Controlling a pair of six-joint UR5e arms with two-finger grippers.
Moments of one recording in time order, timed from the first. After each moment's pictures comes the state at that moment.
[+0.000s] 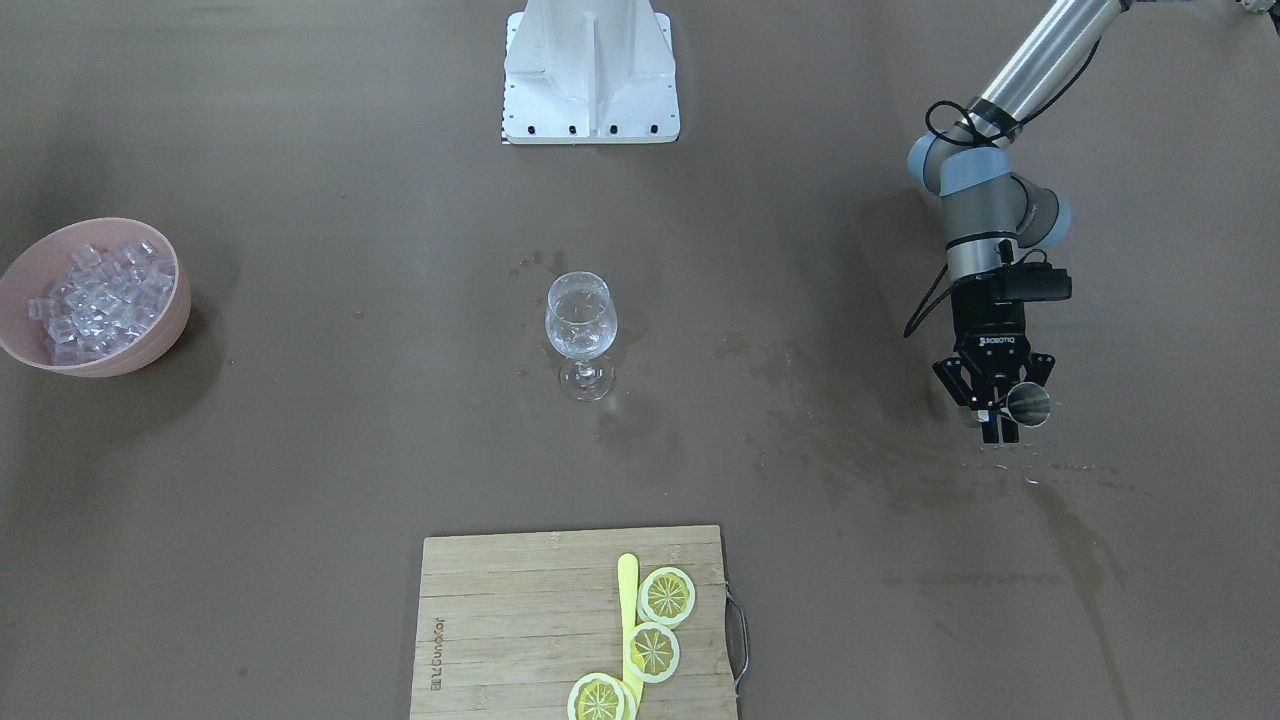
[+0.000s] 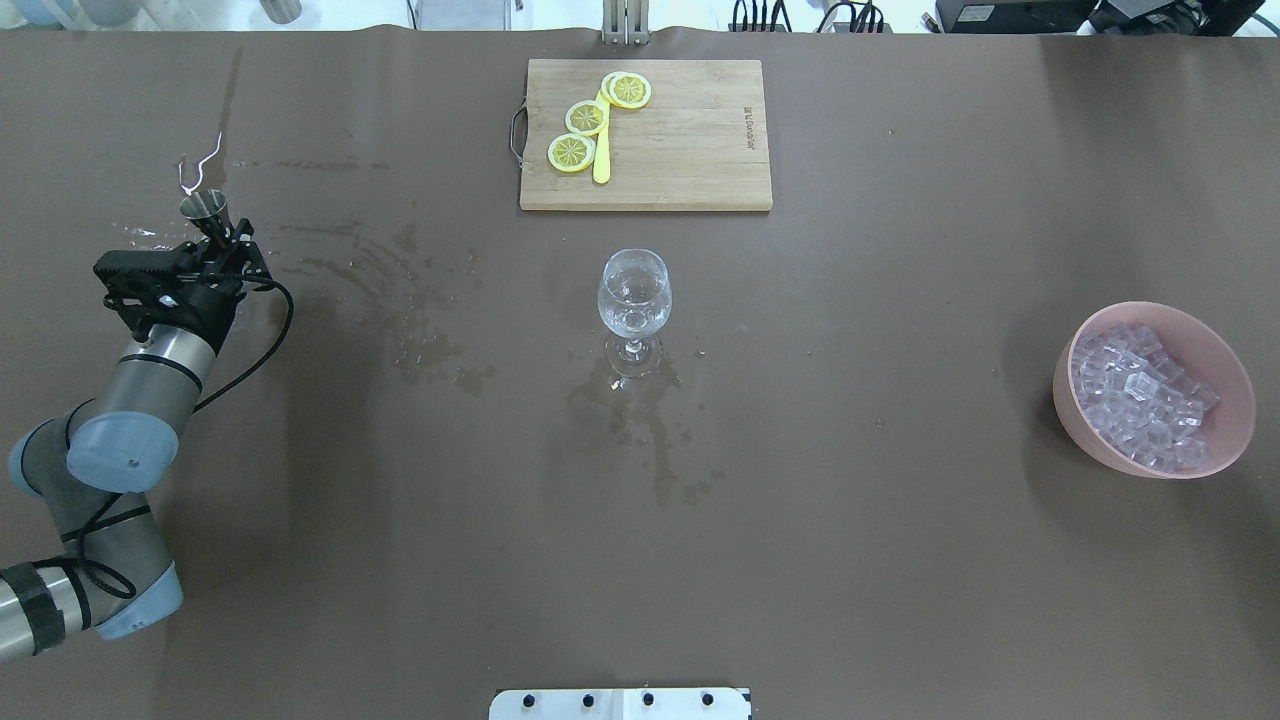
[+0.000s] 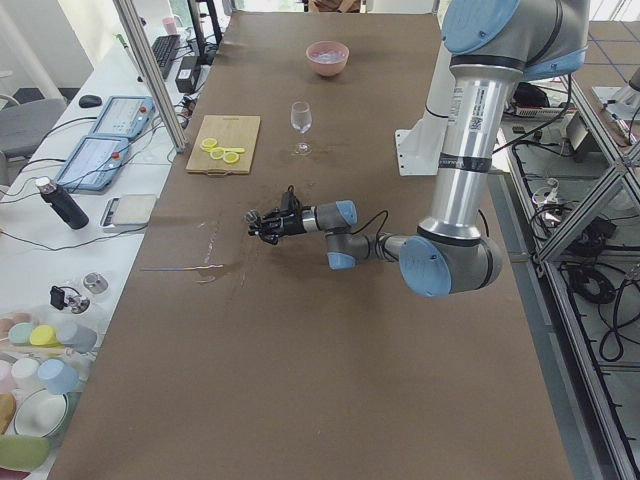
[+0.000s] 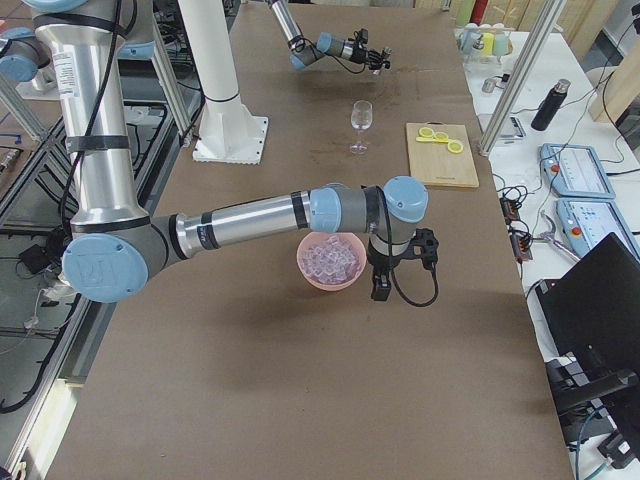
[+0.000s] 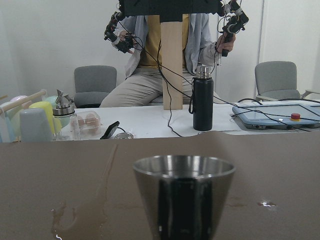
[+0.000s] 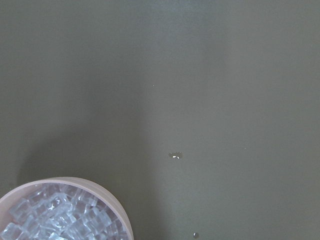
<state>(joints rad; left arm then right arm) -0.54 -1.76 -1.28 -2.92 -0.76 -1.01 1.48 -1.48 1.73 -1.79 2.37 0.04</state>
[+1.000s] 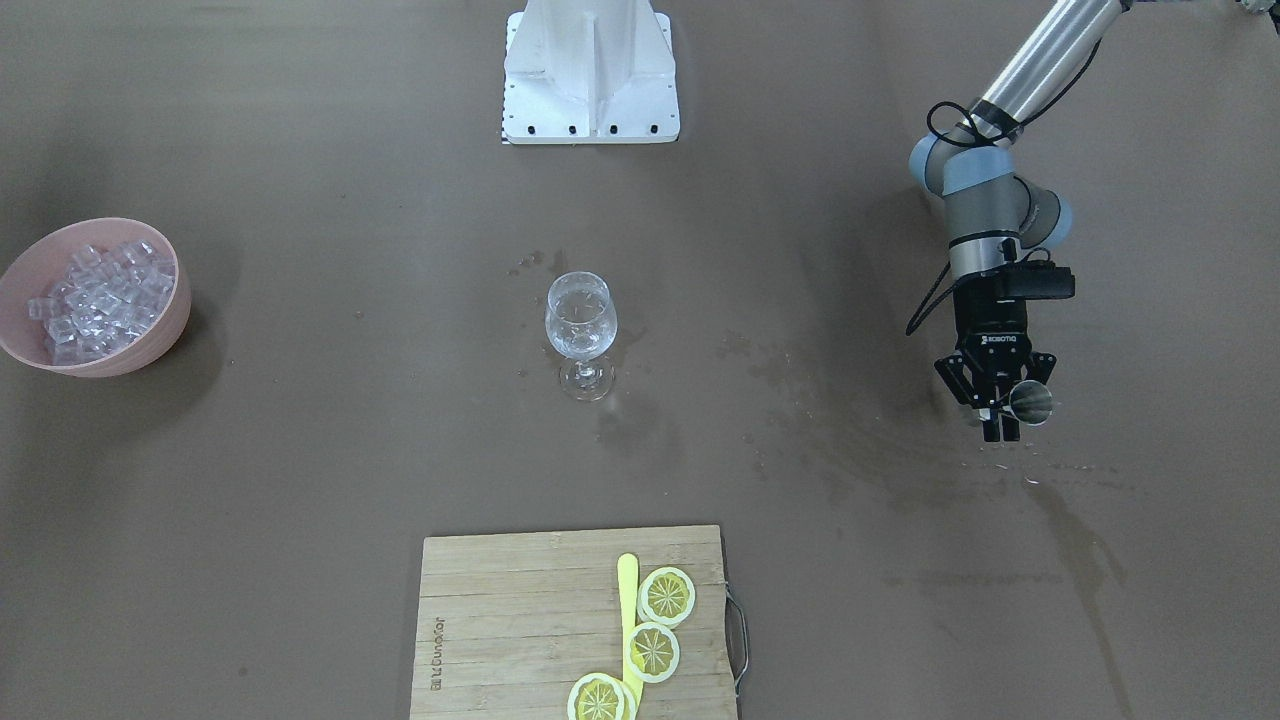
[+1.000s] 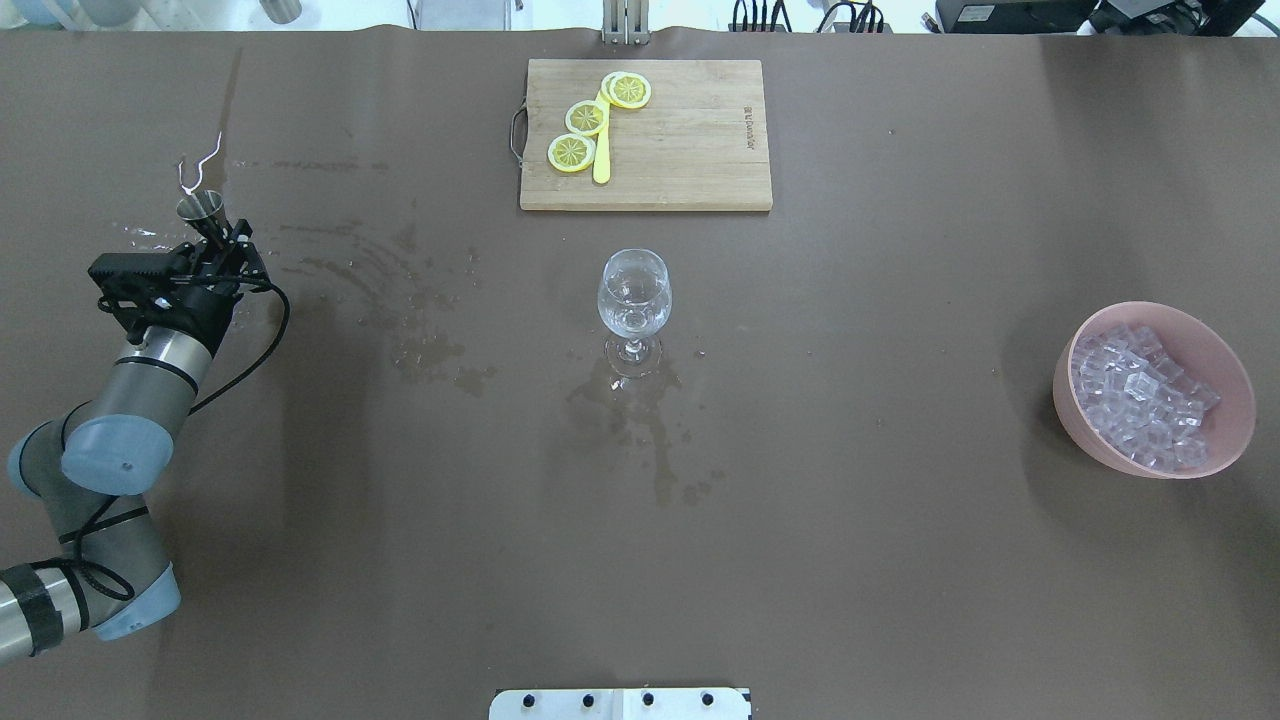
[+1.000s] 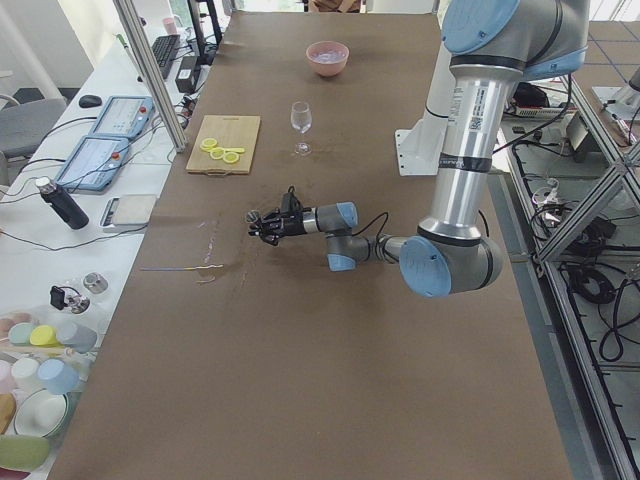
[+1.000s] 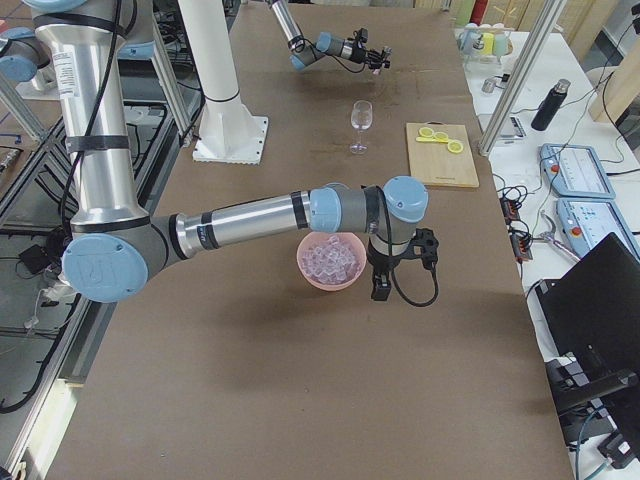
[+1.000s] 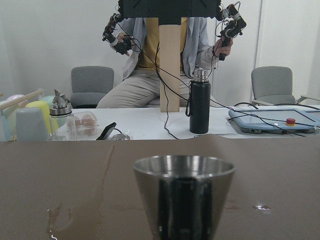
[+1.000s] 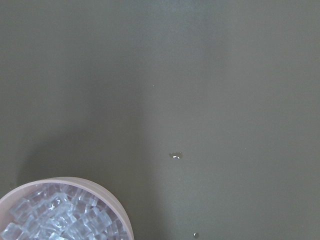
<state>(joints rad) -0.54 -1.76 -1.27 -2.96 -0.76 -1.02 1.48 -1.48 1.73 -1.79 2.37 0.04</state>
